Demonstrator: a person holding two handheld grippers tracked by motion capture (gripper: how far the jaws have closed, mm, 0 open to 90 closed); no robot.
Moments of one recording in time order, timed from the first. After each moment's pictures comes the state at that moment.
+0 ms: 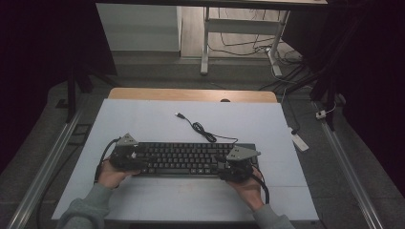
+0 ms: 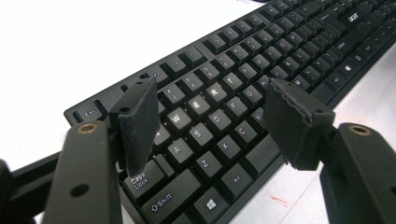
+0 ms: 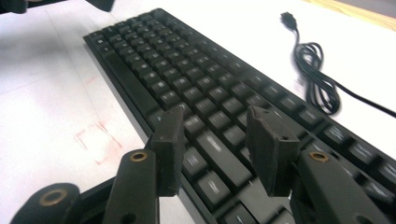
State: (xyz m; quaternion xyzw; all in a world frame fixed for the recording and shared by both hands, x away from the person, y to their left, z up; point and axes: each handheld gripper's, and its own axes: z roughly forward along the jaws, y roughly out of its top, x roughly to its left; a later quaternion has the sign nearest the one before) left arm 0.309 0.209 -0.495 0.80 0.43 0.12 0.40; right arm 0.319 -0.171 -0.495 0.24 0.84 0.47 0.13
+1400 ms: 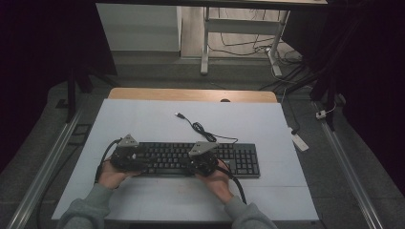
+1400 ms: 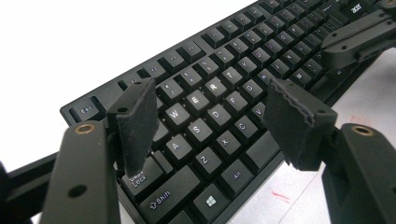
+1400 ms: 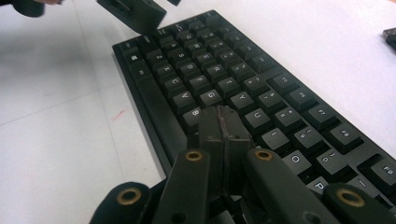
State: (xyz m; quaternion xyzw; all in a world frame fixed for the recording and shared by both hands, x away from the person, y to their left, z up) left arm 0.308 0.207 -0.497 0.81 0.42 0.12 0.39; right arm 0.338 -0.073 -0.507 0.19 0.87 0.44 0.08
